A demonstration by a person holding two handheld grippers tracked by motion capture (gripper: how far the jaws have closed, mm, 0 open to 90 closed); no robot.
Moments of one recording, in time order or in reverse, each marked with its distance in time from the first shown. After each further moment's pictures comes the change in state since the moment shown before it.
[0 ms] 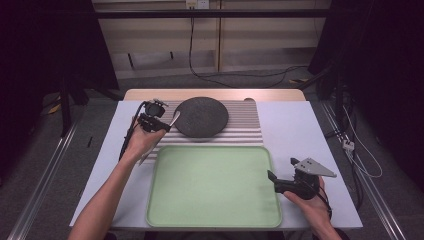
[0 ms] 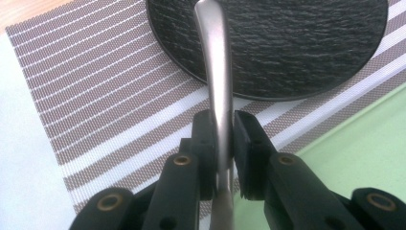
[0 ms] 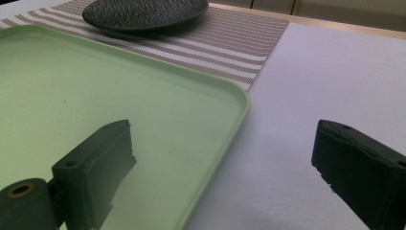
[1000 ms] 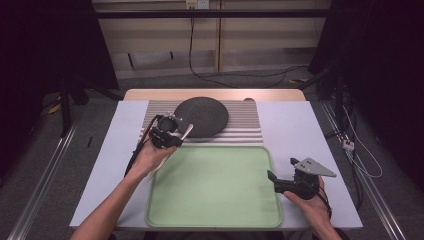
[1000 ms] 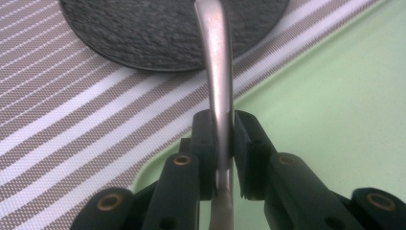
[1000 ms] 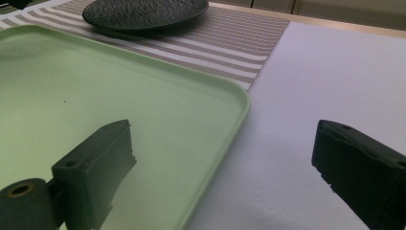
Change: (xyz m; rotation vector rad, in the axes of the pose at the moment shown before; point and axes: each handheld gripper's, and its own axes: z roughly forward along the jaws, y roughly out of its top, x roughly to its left) left arm -0.061 -0.018 -0.007 0.025 -0.031 0.075; right arm 0.000 0.000 0.000 0.001 0.001 0.004
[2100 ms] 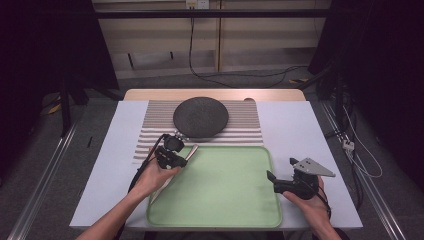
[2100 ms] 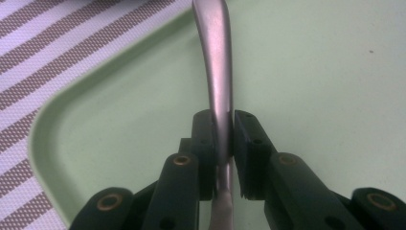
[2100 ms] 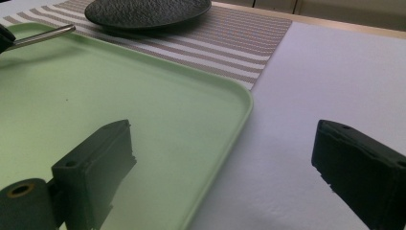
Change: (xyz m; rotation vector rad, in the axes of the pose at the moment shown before) left arm -0.037 -0.034 0.008 0.106 -0.064 -0.002; right arm 0.001 0.000 0.000 0.003 0.004 -0.012
